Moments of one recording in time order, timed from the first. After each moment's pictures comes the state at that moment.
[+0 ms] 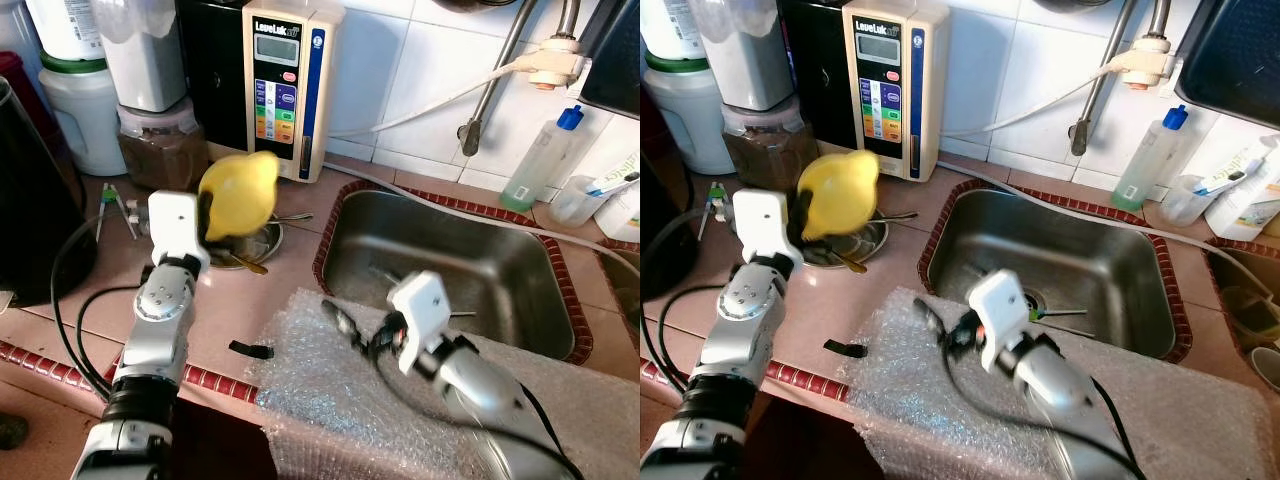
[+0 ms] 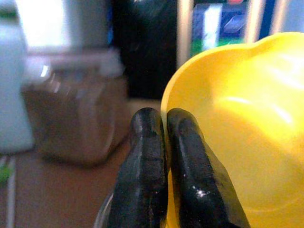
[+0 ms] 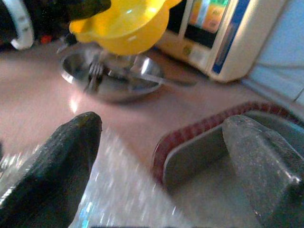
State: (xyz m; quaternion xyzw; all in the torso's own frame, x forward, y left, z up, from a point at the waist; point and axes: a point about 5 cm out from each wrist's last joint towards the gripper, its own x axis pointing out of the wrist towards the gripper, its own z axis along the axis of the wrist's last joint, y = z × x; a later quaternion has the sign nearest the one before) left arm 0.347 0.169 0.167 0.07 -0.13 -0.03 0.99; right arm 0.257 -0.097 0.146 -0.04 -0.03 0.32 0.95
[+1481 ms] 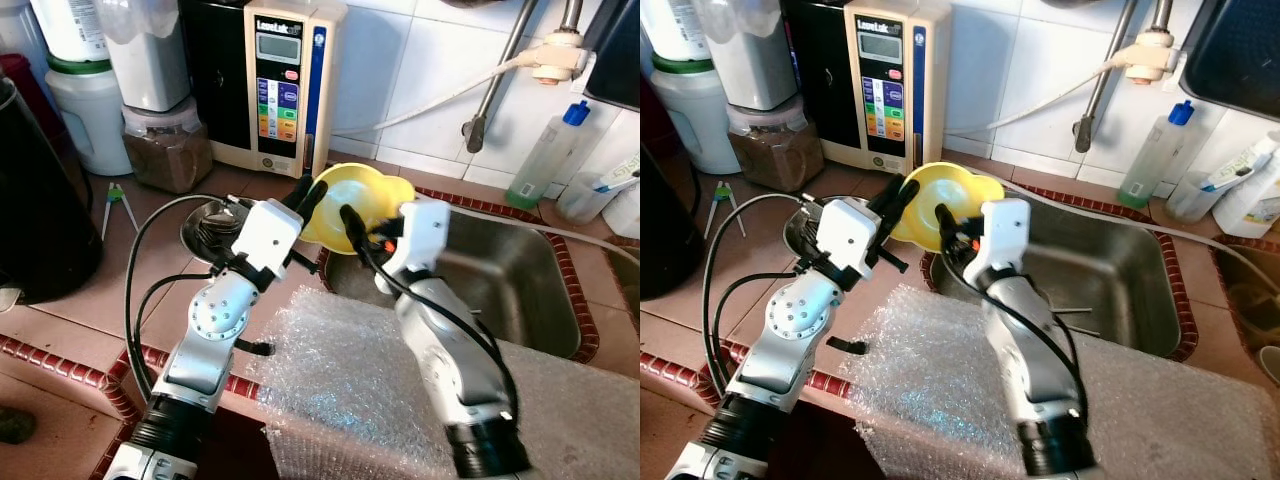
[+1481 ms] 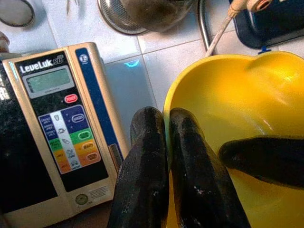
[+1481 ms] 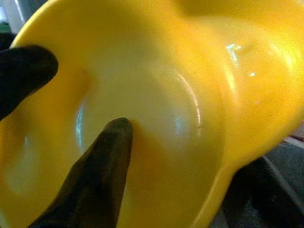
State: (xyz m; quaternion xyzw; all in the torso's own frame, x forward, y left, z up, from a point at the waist) left arm 0.315 0.088 0.187 0.14 -0.23 -0.24 0.93; right arm 0.320 -0.077 0.175 0.08 -0.05 0.17 0.98
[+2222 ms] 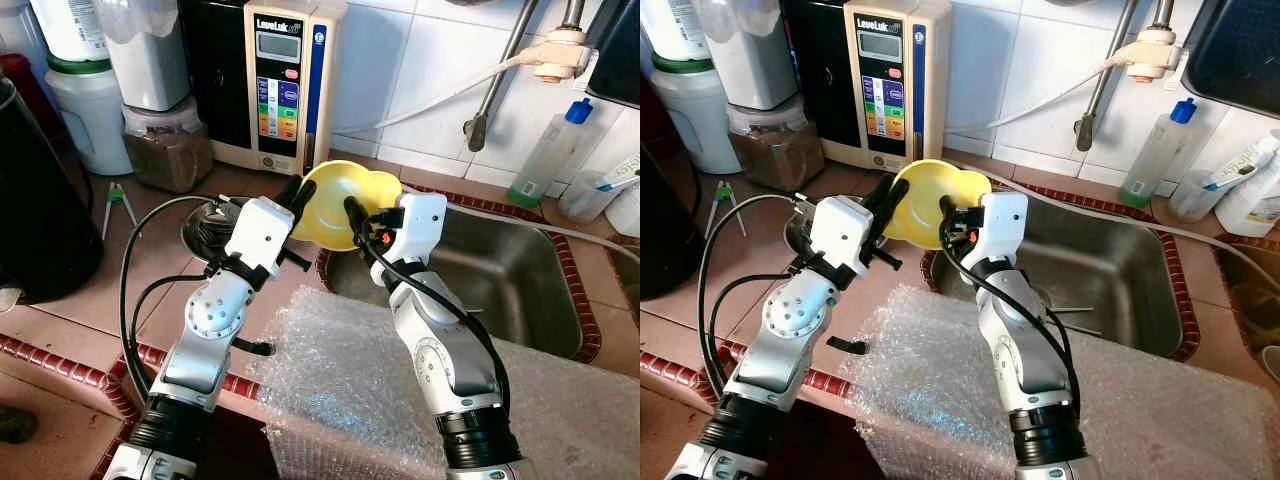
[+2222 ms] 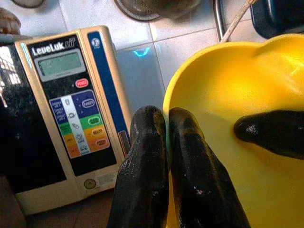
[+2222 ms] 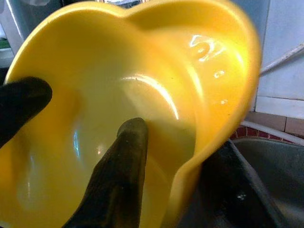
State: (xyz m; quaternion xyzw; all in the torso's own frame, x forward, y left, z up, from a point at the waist) left arm 0.318 0.091 0.183 0.13 -0.21 -0.23 0.94; right arm 0.325 -0.076 0.178 0.11 -0.06 0.16 0.98
